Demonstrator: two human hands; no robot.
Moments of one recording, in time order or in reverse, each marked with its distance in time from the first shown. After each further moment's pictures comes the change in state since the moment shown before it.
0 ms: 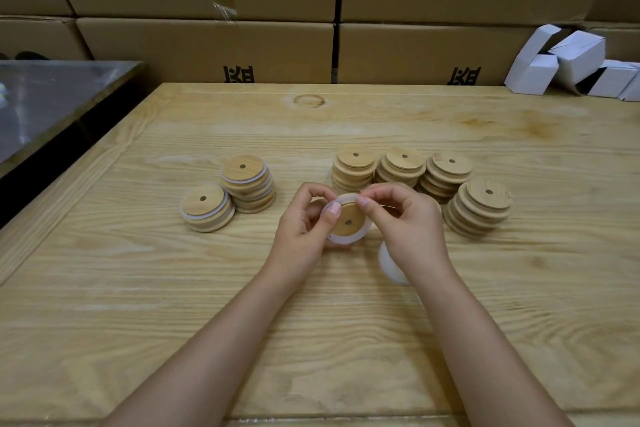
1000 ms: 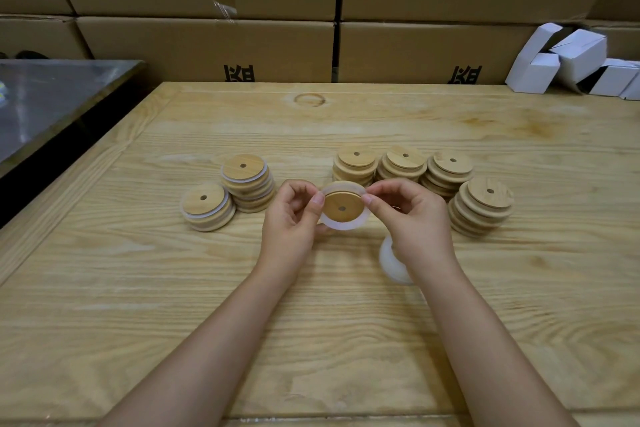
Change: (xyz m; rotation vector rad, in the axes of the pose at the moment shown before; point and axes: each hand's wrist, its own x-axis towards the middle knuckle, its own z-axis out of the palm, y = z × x) left_hand 0.005 0.002 -0.002 0.017 0.244 0.010; right_hand 0.002 0.003 -0.003 0.097 0.023 0.071
